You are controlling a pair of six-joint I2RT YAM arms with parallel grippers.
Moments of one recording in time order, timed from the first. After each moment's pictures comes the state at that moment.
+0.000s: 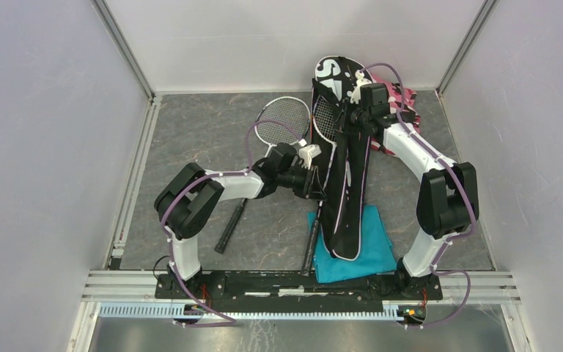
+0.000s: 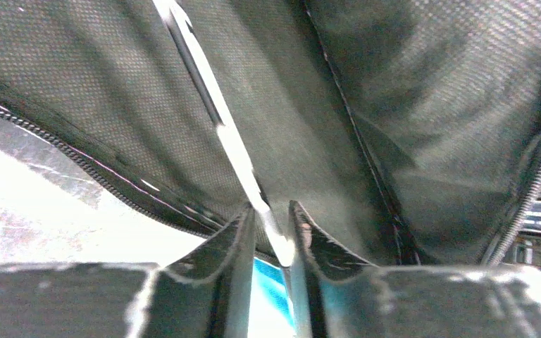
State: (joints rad) left arm -0.74 1.89 1.04 0.25 0.62 -0.47; right arm 0.26 1.77 1.40 -0.28 -0.20 0.33
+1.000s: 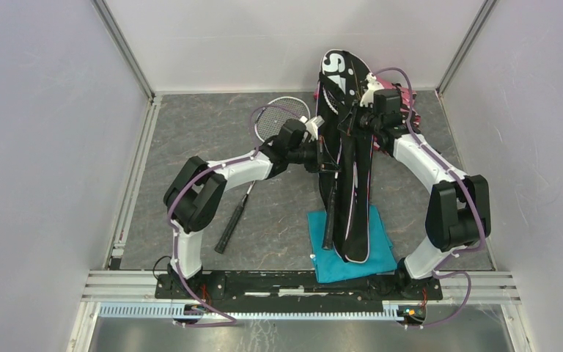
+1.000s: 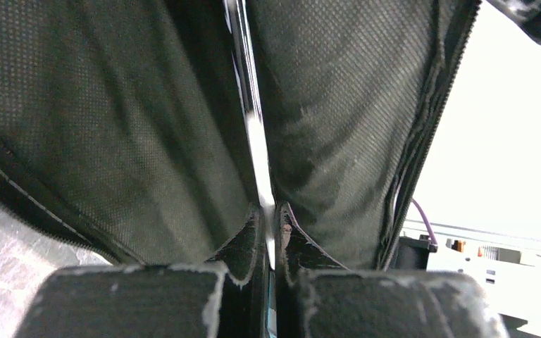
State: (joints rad) left arm -0.72 1.96 1.32 0.15 0.54 -0.80; right arm 0.22 1.65 1.24 -0.14 -0.30 0.32
